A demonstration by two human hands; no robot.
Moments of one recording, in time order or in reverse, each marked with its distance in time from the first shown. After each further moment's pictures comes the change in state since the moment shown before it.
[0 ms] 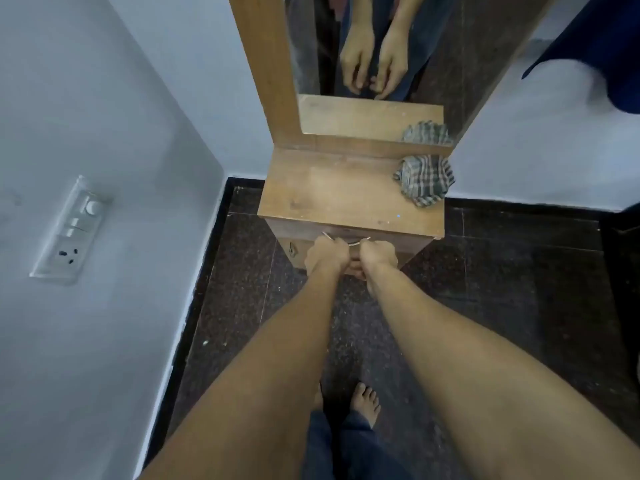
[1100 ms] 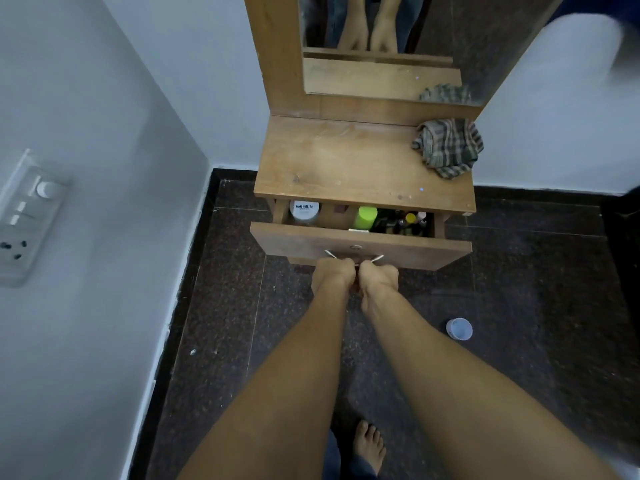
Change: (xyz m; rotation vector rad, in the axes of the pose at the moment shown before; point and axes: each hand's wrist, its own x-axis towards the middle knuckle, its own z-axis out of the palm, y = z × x) left_hand 0.022 -0.069 0.035 -0.364 -0.080 -0.172; right_hand 0.024 0.081 0.054 0.264 0.136 0.091
